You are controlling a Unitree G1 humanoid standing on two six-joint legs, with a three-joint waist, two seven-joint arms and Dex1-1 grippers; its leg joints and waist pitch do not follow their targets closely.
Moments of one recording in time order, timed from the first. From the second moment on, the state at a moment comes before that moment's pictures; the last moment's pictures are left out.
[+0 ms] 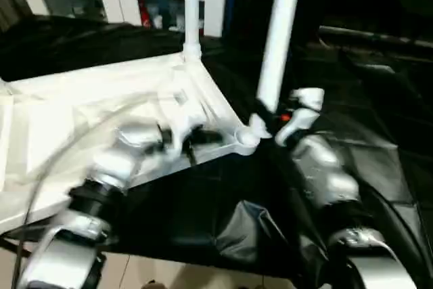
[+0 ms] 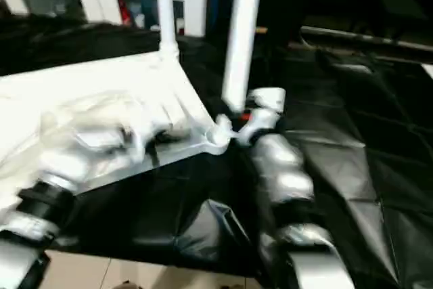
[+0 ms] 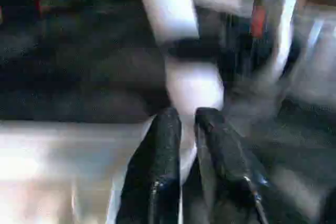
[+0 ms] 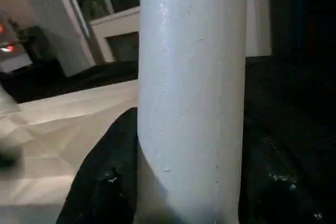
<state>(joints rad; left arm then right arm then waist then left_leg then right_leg) -0.70 0.35 -0.07 0.32 -0.29 0.41 -1.06 -0.52 -0.12 -0.12 0.49 0.39 0.08 0.63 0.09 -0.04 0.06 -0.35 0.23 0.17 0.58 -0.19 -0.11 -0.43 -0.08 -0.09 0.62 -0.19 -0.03</state>
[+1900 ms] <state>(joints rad) -0.76 0.21 -0.02 0.27 -0.44 0.67 -0.78 -0.39 -0.22 0.11 0.09 0.42 0.56 0.73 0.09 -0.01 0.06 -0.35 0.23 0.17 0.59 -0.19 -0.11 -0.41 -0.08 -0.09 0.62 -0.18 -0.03</state>
